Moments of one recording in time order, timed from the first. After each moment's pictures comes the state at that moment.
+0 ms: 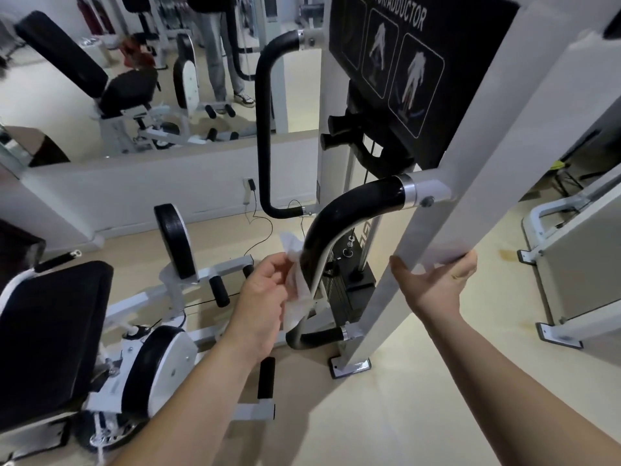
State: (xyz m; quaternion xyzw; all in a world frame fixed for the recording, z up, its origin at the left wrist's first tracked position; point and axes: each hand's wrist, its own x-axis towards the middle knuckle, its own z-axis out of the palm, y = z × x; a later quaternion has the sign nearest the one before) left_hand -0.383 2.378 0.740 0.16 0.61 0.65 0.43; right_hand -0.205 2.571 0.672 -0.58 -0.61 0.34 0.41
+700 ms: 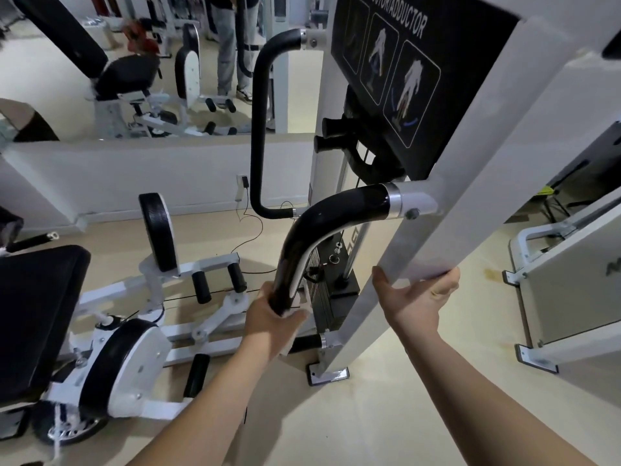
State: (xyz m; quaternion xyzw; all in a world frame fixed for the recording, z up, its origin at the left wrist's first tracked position) left_hand -0.349 2.409 0.685 0.15 0.77 0.50 0.36; right_hand -0.204 2.571 0.672 -0.58 -0.64 0.32 0.39
